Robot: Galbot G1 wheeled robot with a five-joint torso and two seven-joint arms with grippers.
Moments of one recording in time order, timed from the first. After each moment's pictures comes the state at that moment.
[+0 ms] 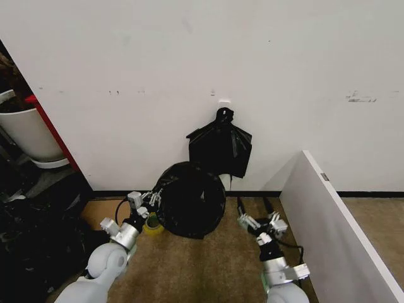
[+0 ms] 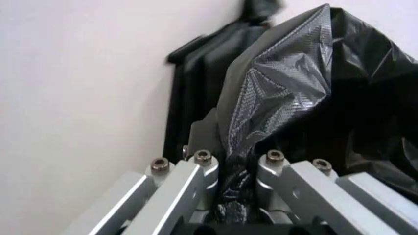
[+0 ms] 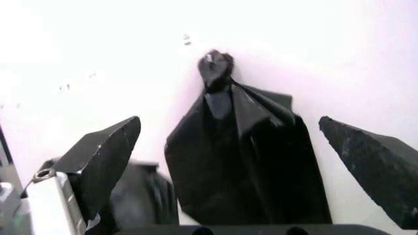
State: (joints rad) left arm 1.28 -1.07 -0.33 -1.64 -0.64 -0.42 0.41; right arm -1.48 1.14 0.17 1.96 0.42 0.55 0.15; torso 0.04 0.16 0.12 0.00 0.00
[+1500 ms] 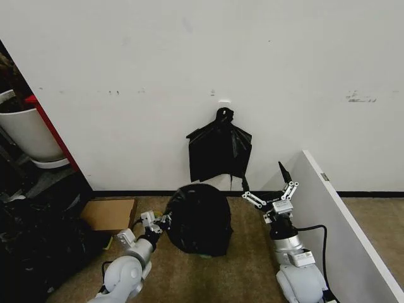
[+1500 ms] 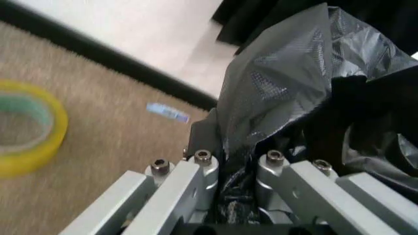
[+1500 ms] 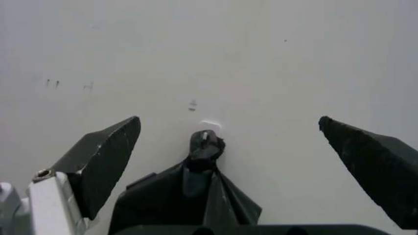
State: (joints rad) left arm 1.34 -1.23 -0.31 -1.71 -0.92 0.17 -0.01; right arm -1.46 1.32 0.35 2.03 -0.10 0.51 0.12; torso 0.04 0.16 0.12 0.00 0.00
